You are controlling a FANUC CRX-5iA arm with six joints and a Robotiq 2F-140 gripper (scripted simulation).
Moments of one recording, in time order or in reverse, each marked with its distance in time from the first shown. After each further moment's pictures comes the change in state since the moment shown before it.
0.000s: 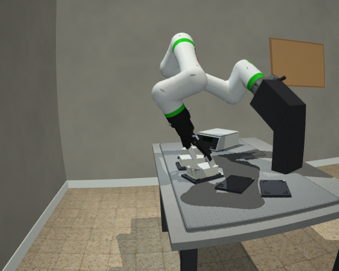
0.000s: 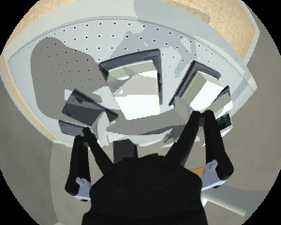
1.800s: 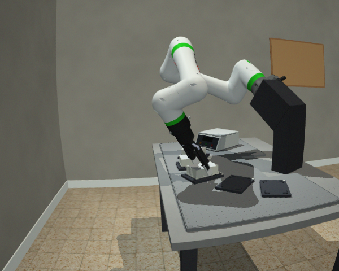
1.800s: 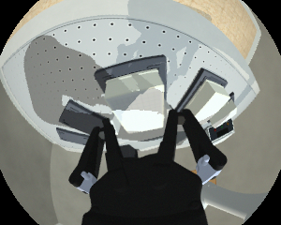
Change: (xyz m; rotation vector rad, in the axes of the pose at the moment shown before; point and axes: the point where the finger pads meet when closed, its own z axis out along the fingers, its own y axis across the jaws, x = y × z) arm 0.017 0.000 0.030 0.000 0.000 0.000
